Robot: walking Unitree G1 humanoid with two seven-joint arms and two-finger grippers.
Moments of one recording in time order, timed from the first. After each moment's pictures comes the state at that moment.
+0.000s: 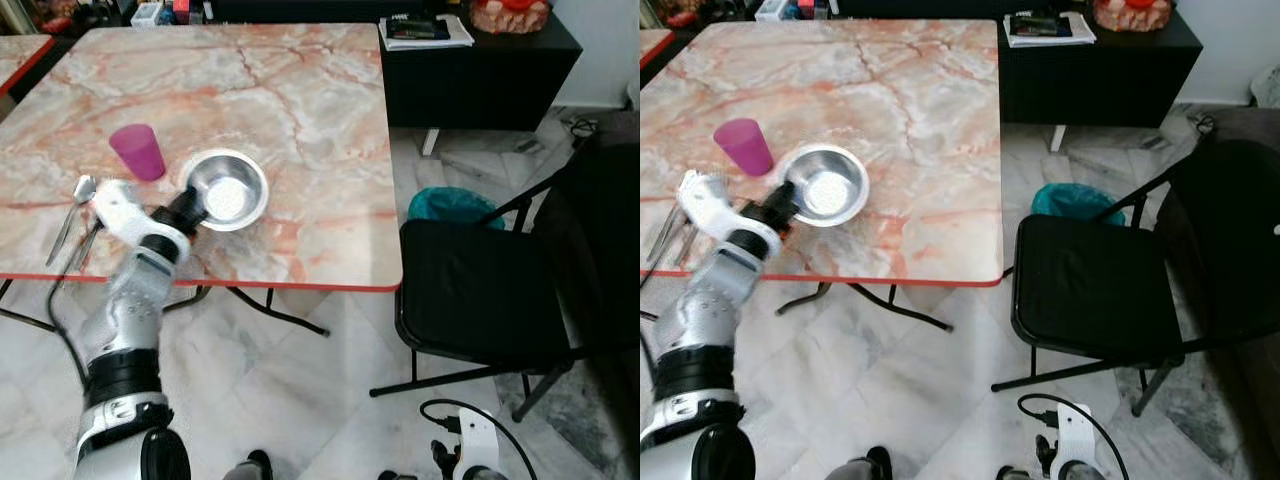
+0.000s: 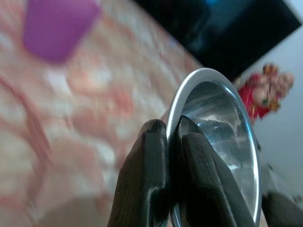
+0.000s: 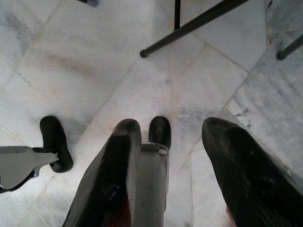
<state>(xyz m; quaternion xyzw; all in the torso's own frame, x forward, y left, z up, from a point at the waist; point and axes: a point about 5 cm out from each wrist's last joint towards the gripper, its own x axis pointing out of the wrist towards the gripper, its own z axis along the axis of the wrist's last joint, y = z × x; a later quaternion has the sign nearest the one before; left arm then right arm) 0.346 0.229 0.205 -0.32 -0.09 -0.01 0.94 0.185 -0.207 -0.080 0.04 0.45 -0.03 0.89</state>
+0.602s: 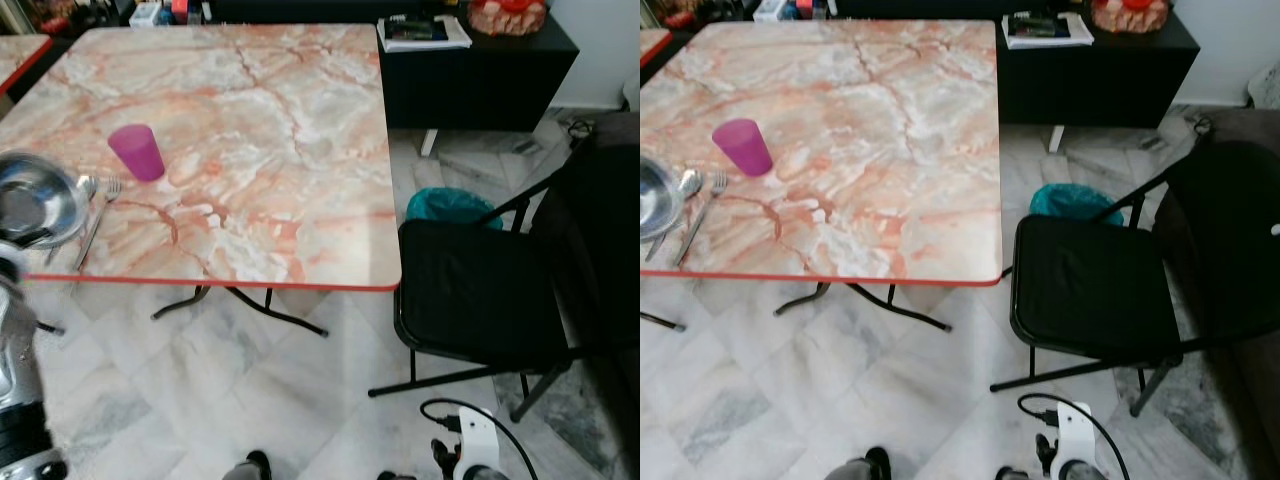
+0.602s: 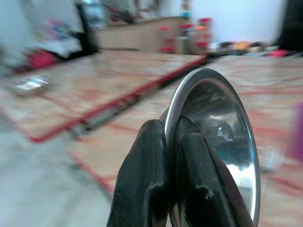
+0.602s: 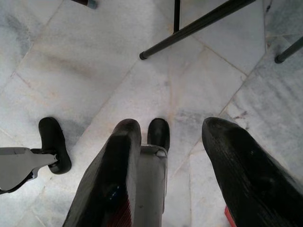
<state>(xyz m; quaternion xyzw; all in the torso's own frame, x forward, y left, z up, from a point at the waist) 0.268 0.347 0.228 0.05 -0.12 0.34 0.93 0.186 -0.207 -0.079 0.04 0.45 -0.03 0.89</state>
